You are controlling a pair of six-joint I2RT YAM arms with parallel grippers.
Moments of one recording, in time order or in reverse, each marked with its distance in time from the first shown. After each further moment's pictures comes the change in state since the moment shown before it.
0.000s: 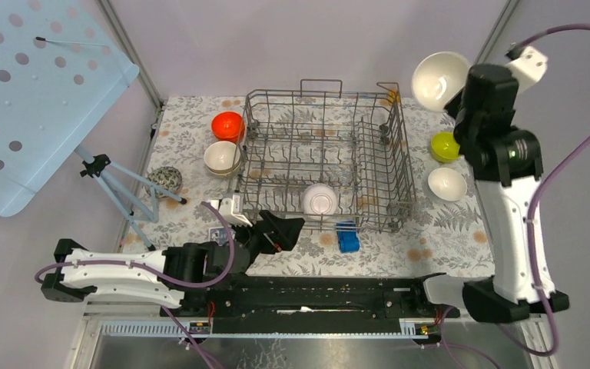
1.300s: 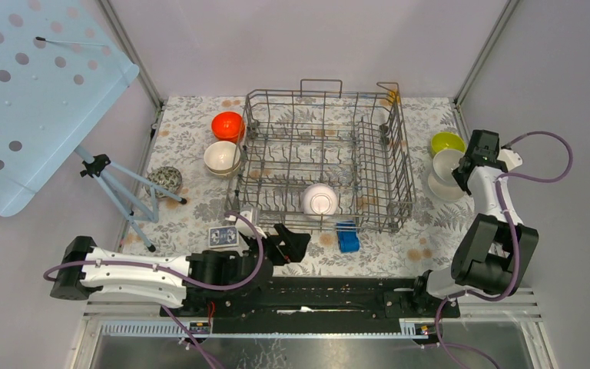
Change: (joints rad) left arm 0.000 0.093 -0.153 0.033 0.030 -0.147; right arm -0.642 0.198 -0.803 0.366 -0.312 0.230
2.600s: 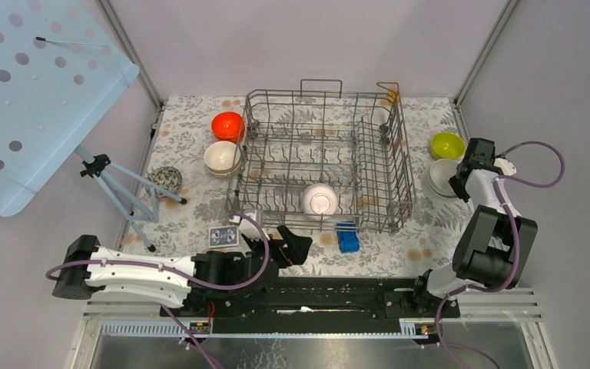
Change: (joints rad) left arm 0.000 0.051 0.000 -0.033 0.035 -0.086; right arm -0.021 0.043 -0.089 0.066 -0.029 0.000
